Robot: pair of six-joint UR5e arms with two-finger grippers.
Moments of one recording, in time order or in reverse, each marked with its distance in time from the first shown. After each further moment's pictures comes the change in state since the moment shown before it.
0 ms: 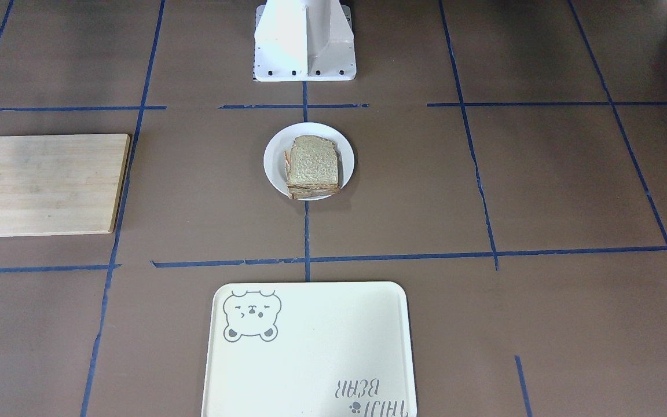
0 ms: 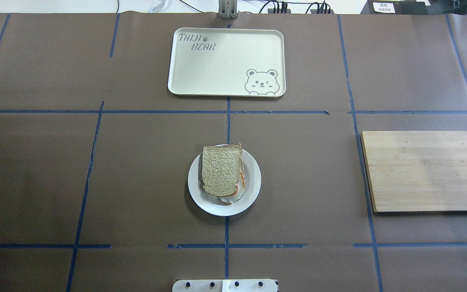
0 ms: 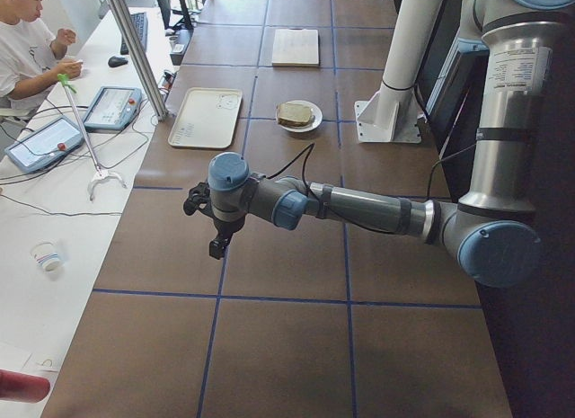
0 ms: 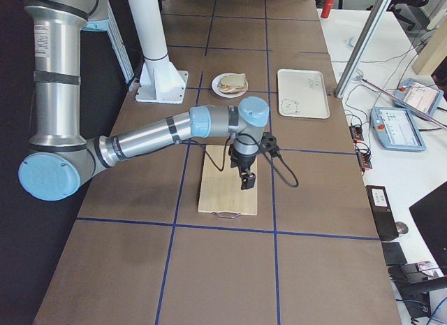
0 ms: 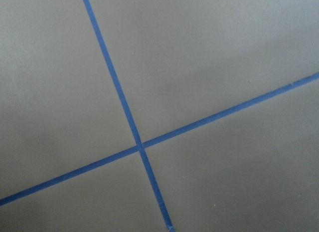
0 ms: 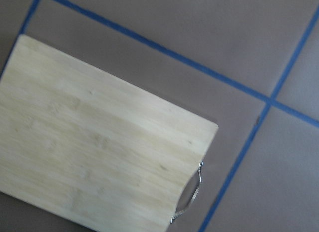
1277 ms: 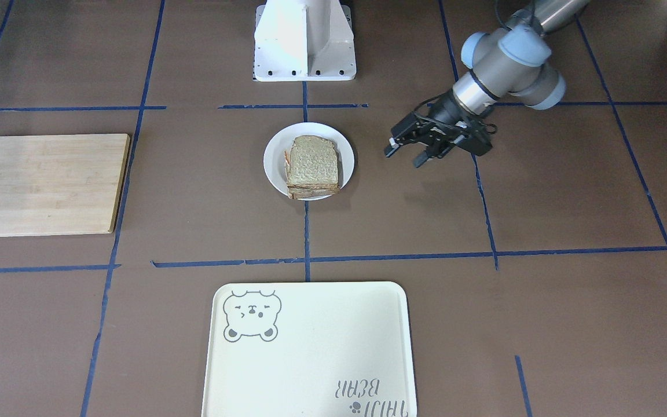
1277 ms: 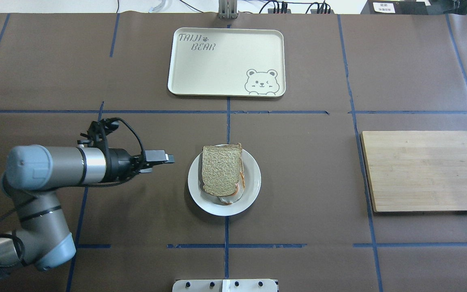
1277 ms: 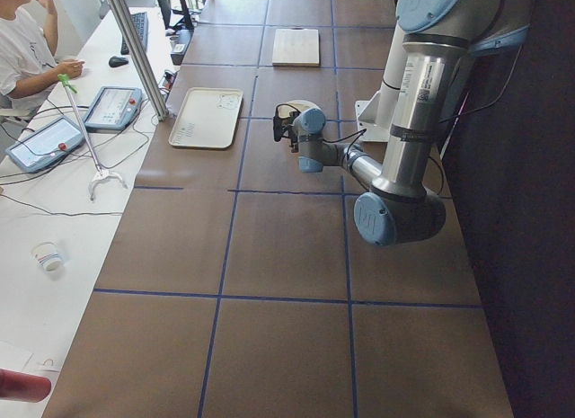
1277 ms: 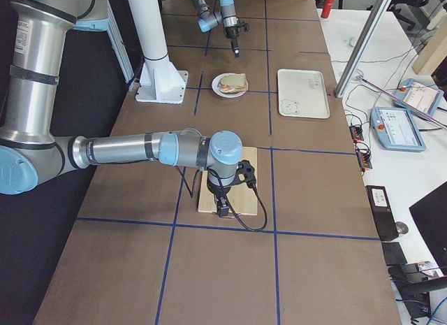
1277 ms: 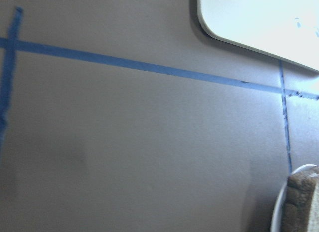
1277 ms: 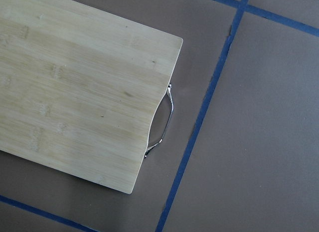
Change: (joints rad) left arm 0.939 -0.227 0.016 -0.860 0.618 -1.599; right arm 0.054 -0.103 -0.034 0.079 0.040 -0.007
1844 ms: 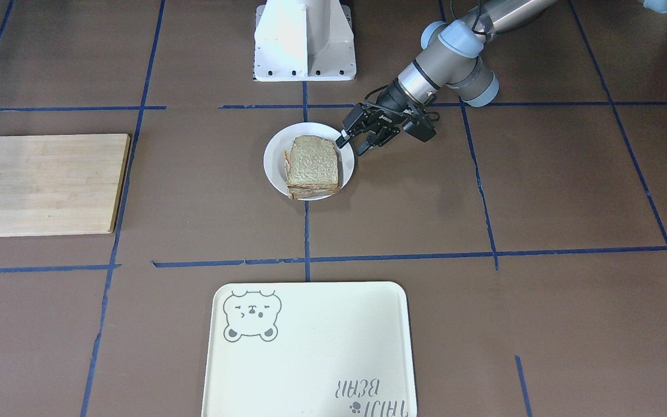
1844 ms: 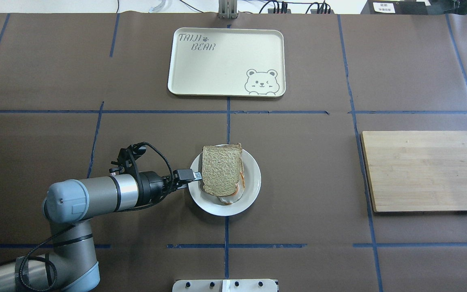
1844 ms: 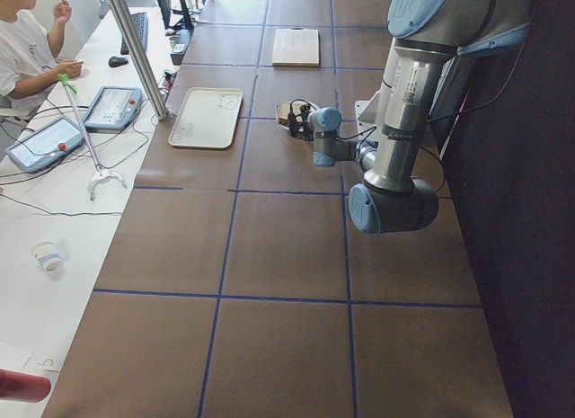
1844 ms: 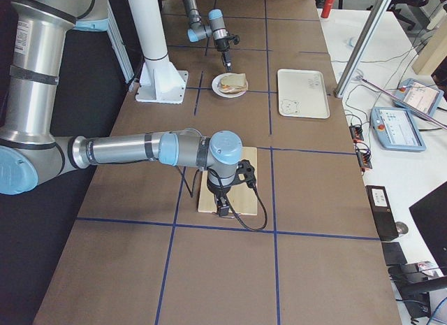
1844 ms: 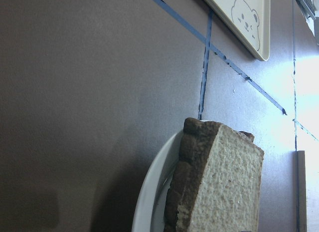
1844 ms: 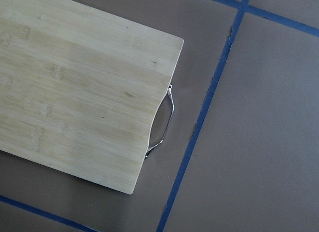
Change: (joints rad) left arm 0.108 -0.068 0.087 -0.097 0.142 -0.100; right arm 0.000 0.000 0.001 0.000 0.004 0.000
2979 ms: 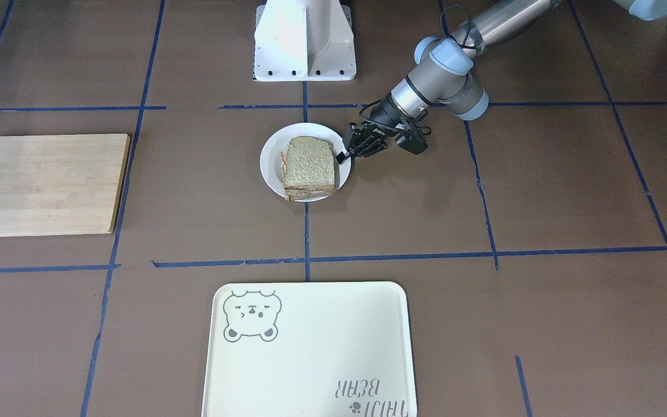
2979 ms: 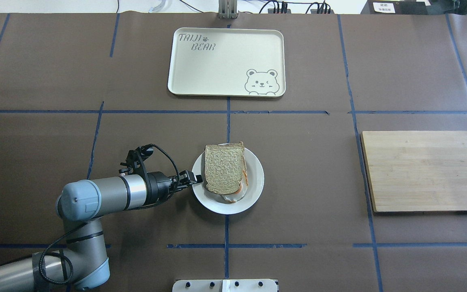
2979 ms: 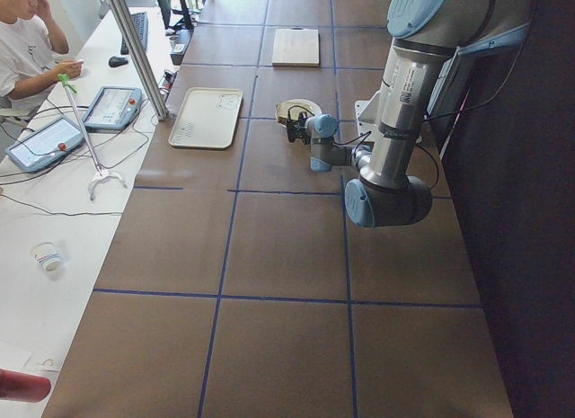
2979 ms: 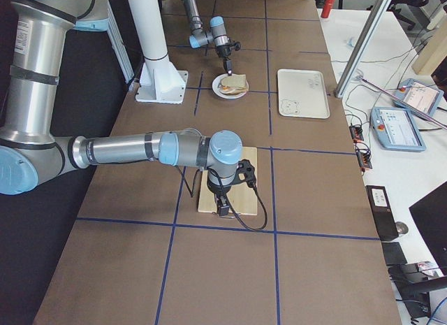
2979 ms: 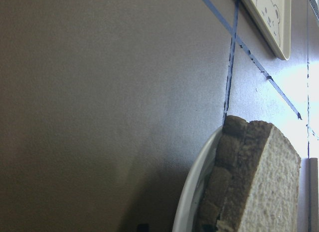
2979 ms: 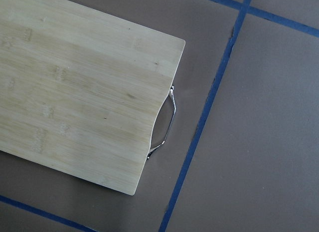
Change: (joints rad) left arm 0.002 -0.052 0.115 -0.077 0.002 -0.009; right arm 0.000 0.001 0.000 0.000 0.003 0.003
